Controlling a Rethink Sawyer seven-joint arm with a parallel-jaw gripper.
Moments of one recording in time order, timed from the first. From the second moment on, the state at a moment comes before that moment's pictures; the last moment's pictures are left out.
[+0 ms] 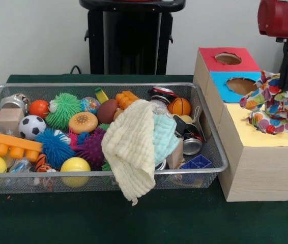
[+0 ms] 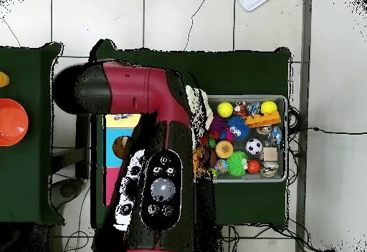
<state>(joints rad) 0.11 -0.60 -0.17 1.19 0.12 0.68 1.71</state>
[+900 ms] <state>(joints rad) 0.12 -0.57 -0.20 1.19 0.14 0.64 1.71</state>
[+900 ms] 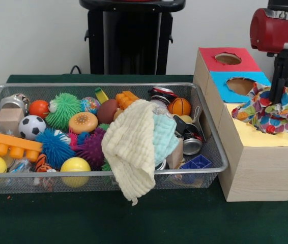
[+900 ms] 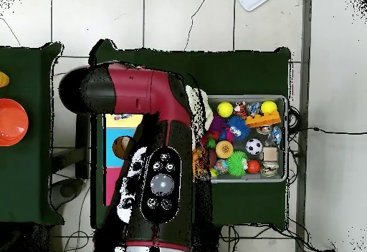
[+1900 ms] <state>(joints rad) 0.15 -0.57 -0.22 1.19 0.21 0.63 1.71</state>
